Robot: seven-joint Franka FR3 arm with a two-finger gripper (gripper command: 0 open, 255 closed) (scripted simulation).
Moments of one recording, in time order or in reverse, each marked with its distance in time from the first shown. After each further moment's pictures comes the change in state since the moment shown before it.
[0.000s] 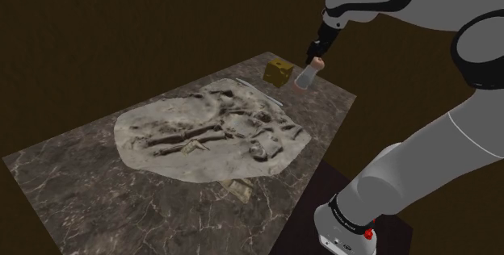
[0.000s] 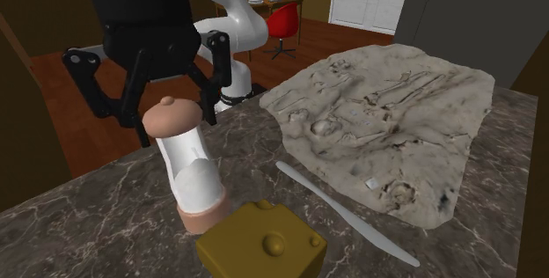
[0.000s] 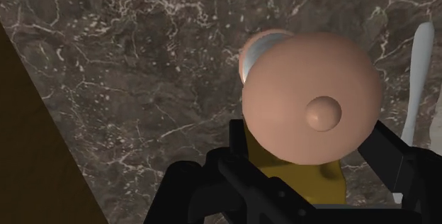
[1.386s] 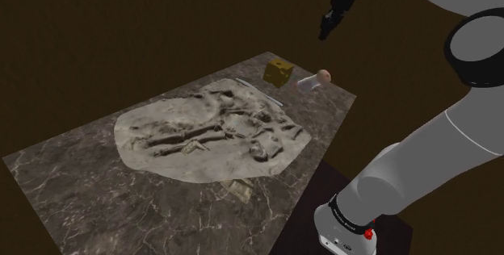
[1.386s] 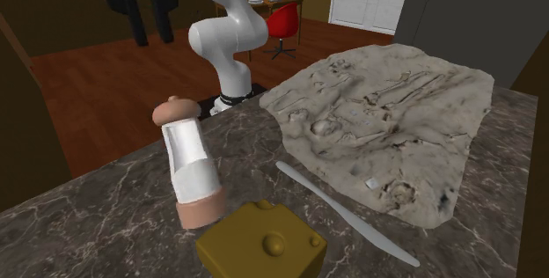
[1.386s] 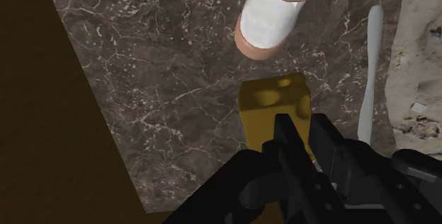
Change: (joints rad) arm 0.008 0.027 0.006 0.309 0.015 -0.284 -0.003
